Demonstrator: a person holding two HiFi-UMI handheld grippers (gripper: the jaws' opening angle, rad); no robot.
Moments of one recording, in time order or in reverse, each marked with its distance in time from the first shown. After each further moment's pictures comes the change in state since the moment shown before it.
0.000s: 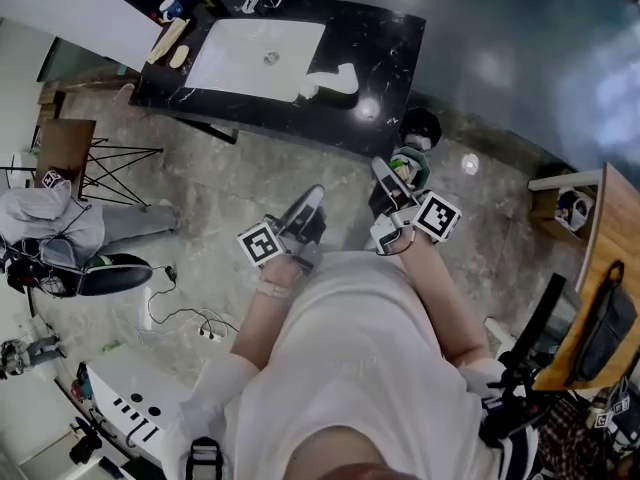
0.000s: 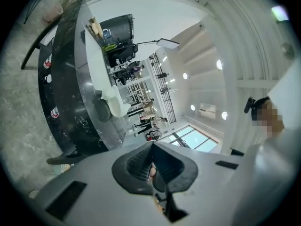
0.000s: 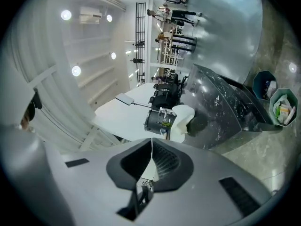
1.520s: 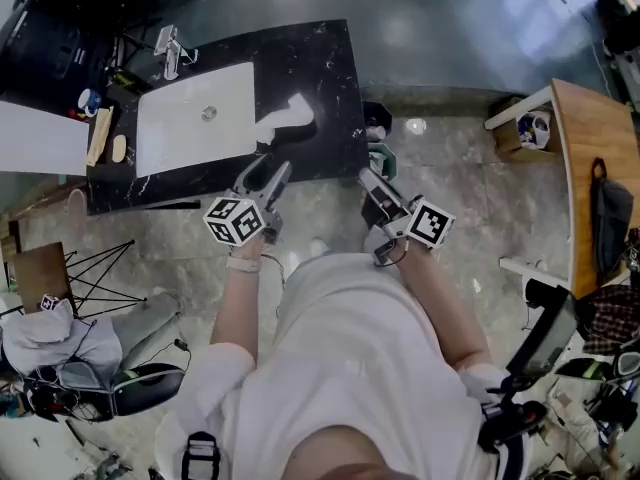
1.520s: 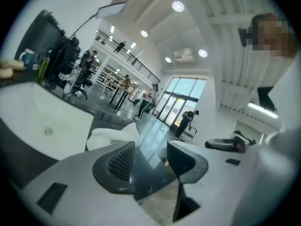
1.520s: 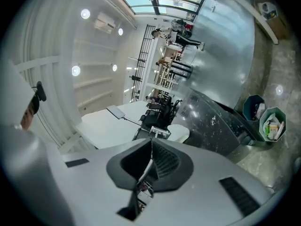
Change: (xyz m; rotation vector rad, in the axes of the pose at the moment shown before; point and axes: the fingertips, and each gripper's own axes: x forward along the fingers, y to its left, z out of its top) left arm 0.107 0.073 0.141 0.728 0.397 -0.006; right arm 0.029 -0.001 0.016 -0.110 -0.273 -0.169
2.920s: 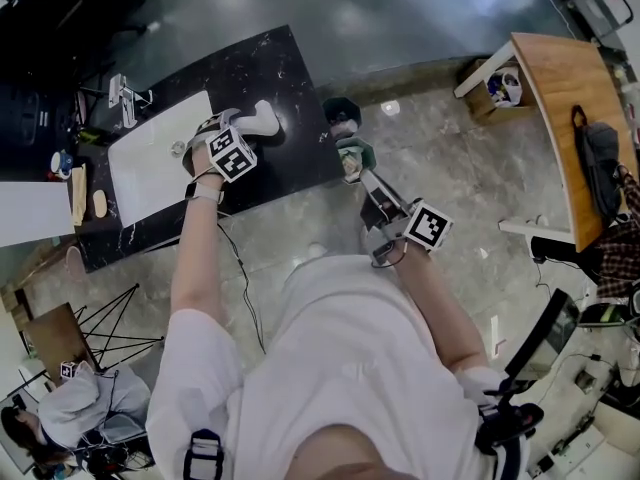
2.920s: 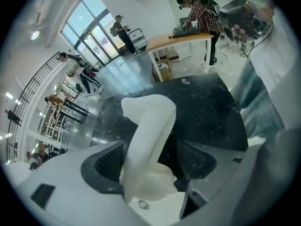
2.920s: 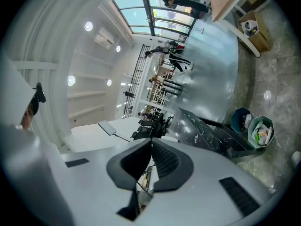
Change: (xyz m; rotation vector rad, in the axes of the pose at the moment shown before) left arm 0.142 0.108 -0.019 1.310 0.932 -0.046; right arm -0.047 -0.021 0.042 0.013 -0.220 -0.110
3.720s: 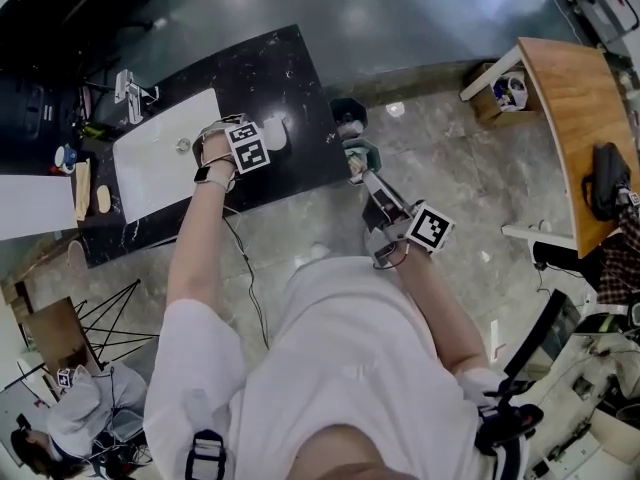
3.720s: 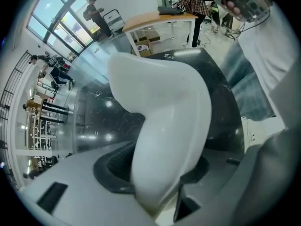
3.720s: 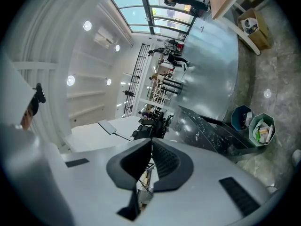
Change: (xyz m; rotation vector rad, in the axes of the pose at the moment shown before) left arm 0.024 -0.028 -0.021 0.183 0.192 -0.189; right arm 0.005 0.000 -0.005 0.010 0.015 -0.002
